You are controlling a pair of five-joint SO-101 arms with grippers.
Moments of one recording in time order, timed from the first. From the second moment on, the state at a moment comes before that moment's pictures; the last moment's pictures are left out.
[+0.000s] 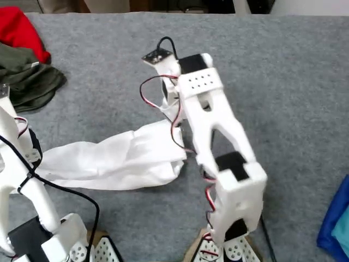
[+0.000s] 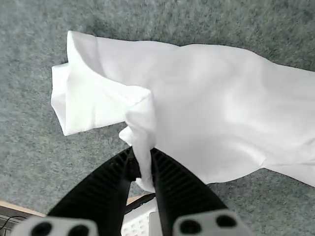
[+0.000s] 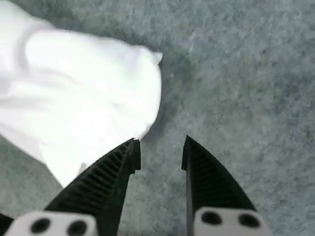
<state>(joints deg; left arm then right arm) -36.5 -19.1 19.3 94.7 -19.2 -22.8 24.0 -21.0 96.8 8.0</state>
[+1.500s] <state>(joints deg) -36.5 -19.1 19.3 94.7 -19.2 -26.4 27.8 -13.9 100.5 0.5</state>
